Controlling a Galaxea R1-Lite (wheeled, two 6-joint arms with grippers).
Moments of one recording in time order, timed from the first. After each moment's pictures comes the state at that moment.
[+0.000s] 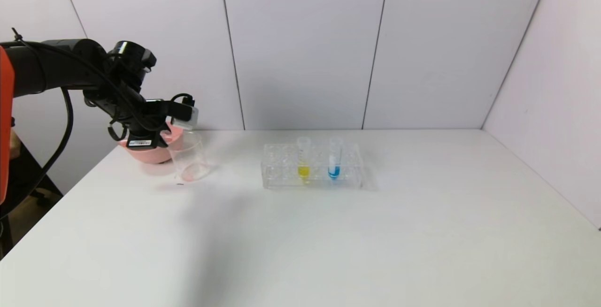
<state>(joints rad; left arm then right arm) -0.01 2.15 -2.02 0.80 0.00 1.48 0.00 0.00 0.00 0.00 0.00 0.00</state>
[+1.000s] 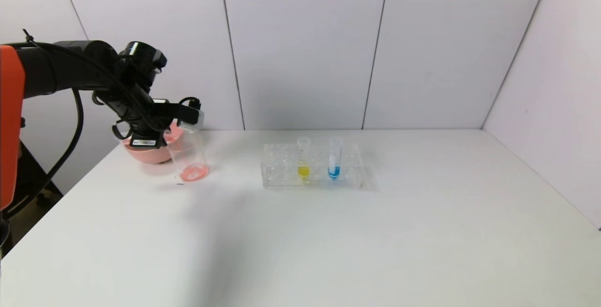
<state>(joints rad) -0.05 2.15 -2.02 0.78 0.13 1.47 0.00 0.00 0.00 0.00 0.00 0.00</state>
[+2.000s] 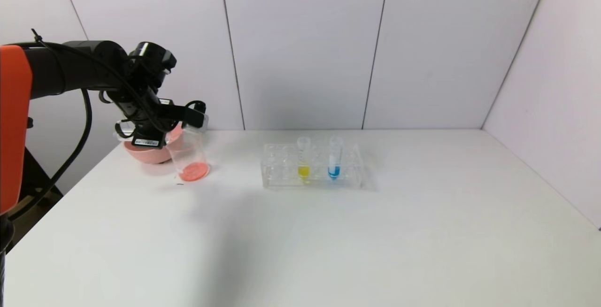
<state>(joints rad) -0.09 2.15 -2.02 0.78 0.25 1.48 0.00 0.00 0.00 0.00 0.00 0.01</state>
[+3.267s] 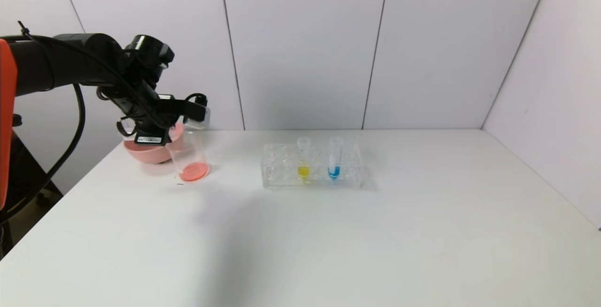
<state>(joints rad) -0.10 2.11 -2.00 0.78 0.18 1.44 0.00 0.00 0.00 0.00 0.00 0.01</state>
